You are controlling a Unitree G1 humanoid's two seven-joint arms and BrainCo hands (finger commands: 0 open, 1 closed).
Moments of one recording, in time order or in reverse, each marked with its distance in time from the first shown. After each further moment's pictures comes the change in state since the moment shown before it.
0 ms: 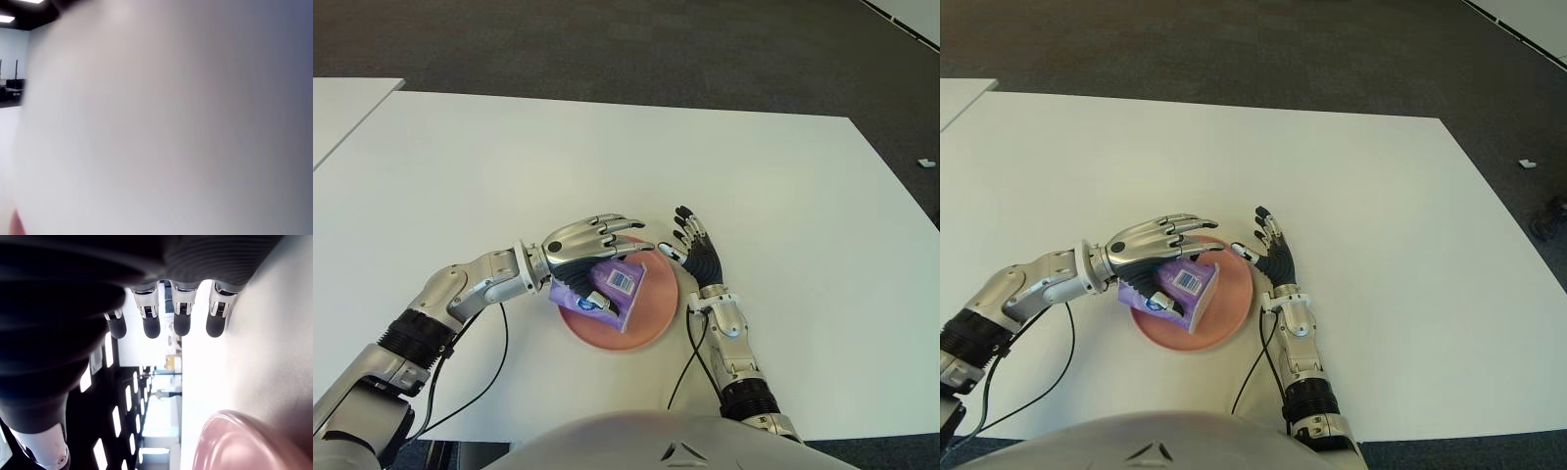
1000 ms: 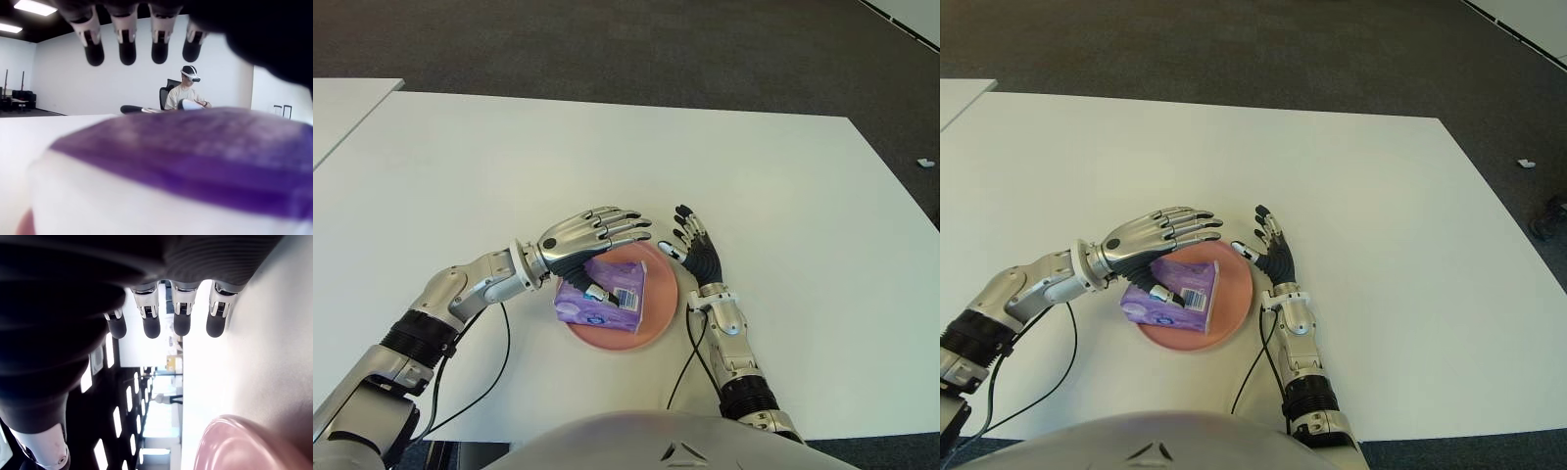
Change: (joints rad) left arm -0.001 -0.021 0.015 0.060 0.012 -0.016 0.079; right arm -0.017 -0.001 -0.003 0.024 -0.001 -0.010 -0.004
